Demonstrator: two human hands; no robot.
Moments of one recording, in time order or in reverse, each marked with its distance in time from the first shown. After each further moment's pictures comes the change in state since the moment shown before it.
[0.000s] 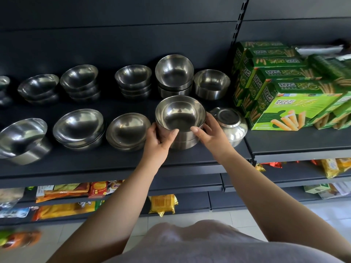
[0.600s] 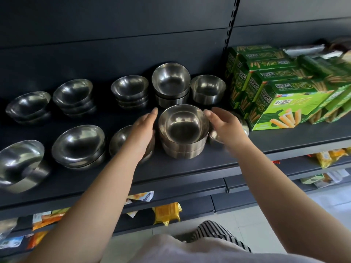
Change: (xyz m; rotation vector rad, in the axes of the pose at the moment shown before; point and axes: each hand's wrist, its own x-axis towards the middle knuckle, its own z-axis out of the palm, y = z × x) left_hand 0.051 0.049 -0.041 -0.093 -0.049 -0.210; right_hand 0.020 -0.029 -0.003 -0.074 0.352 0.075
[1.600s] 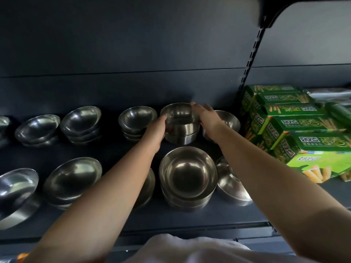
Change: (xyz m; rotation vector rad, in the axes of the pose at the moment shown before) left_hand 0.100 0.063 0.040 -0.071 0.155 -0.098; right_hand 0.155 -0.053 0.064 0.107 -0.155 0.113
